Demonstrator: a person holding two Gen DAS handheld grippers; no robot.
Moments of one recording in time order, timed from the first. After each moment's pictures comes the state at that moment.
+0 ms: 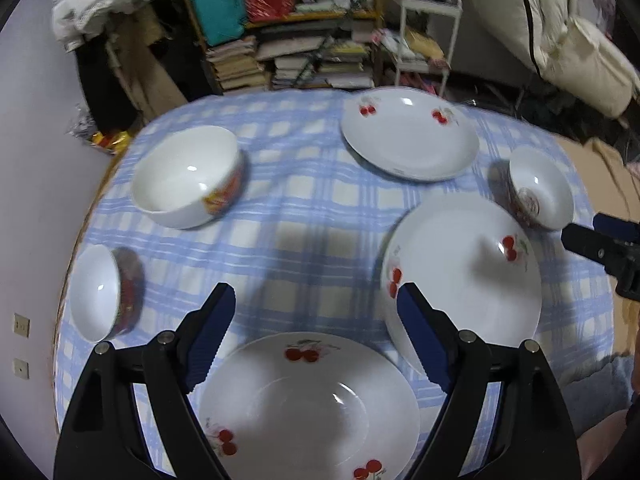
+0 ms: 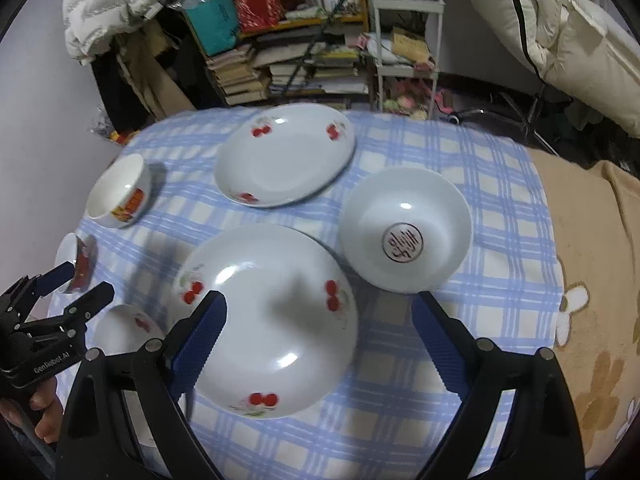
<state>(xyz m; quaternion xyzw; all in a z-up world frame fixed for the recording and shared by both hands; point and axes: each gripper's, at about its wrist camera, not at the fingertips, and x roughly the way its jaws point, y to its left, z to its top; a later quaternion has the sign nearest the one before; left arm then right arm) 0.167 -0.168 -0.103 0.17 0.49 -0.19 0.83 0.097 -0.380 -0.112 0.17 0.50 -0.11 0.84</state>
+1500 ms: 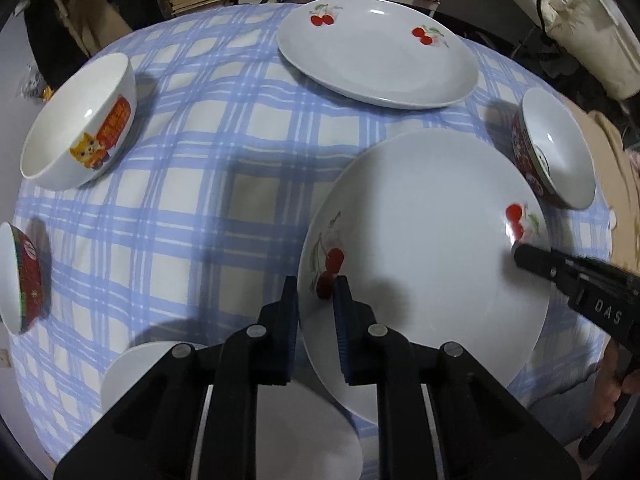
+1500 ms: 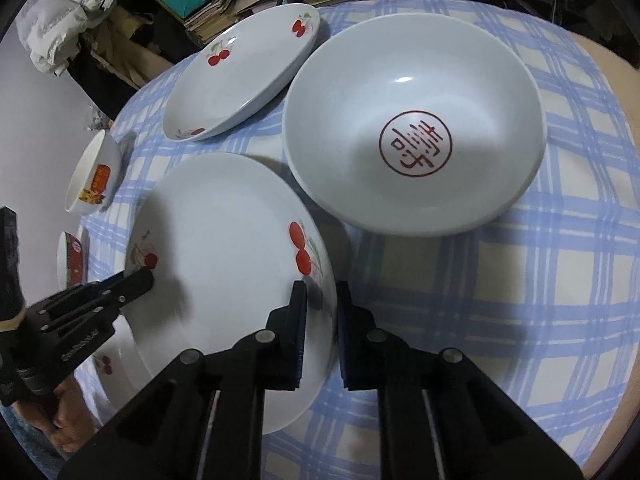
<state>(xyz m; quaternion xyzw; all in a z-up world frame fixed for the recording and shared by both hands) 0.187 -0.220 -0.178 0.16 0.60 -0.21 0.76 0.108 -0.404 -0.209 0.28 0.57 -0.06 0.77</state>
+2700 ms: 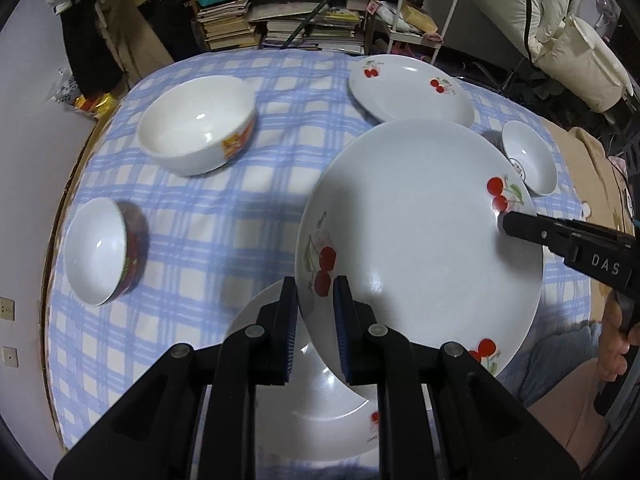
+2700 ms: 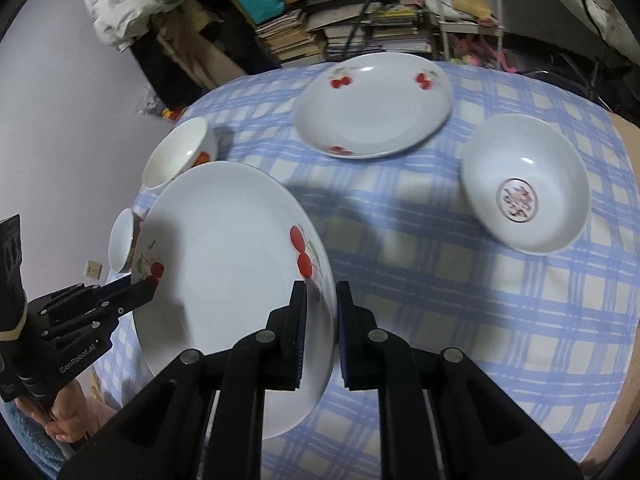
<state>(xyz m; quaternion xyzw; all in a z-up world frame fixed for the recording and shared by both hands) 0.163 -0.115 -0.094 0.15 0.56 -0.21 0.79 0.118 -0.327 -0.132 0.24 0.52 0.01 0.82</state>
